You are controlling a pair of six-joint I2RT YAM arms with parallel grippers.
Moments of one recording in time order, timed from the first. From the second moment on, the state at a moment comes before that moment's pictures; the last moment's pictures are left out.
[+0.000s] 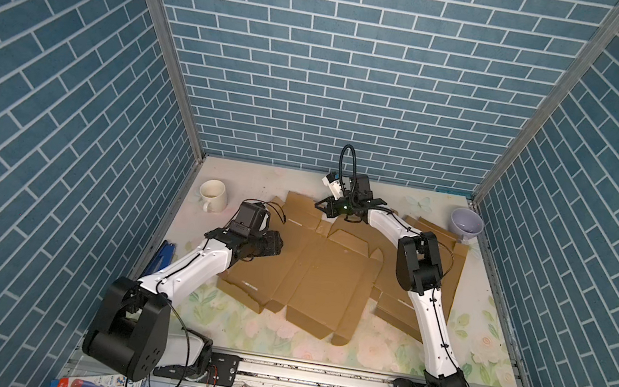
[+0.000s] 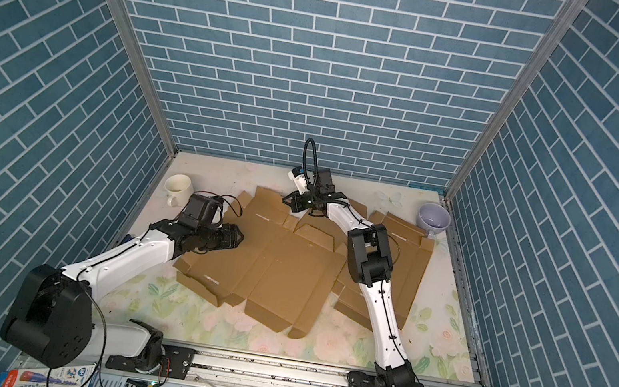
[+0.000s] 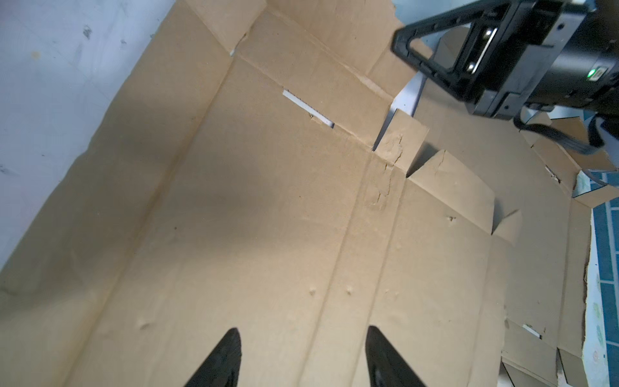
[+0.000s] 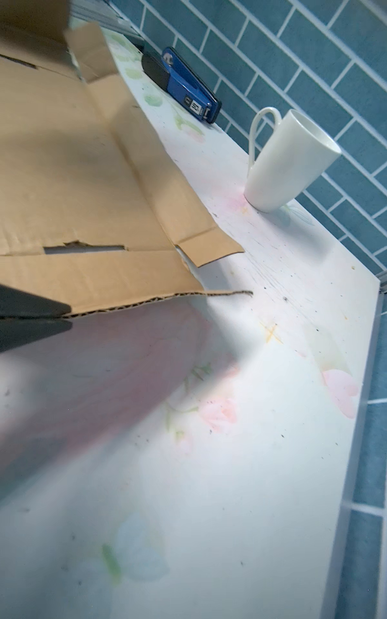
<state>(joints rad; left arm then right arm) -0.30 1.30 0.83 -0.41 0.16 -0.50 0.53 2.54 2.06 -0.21 -0.70 0.03</state>
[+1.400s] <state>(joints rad) -0.51 1.53 1.04 -0.19 0.17 -0.58 0.50 1.21 0.68 -0.11 0.16 0.56</state>
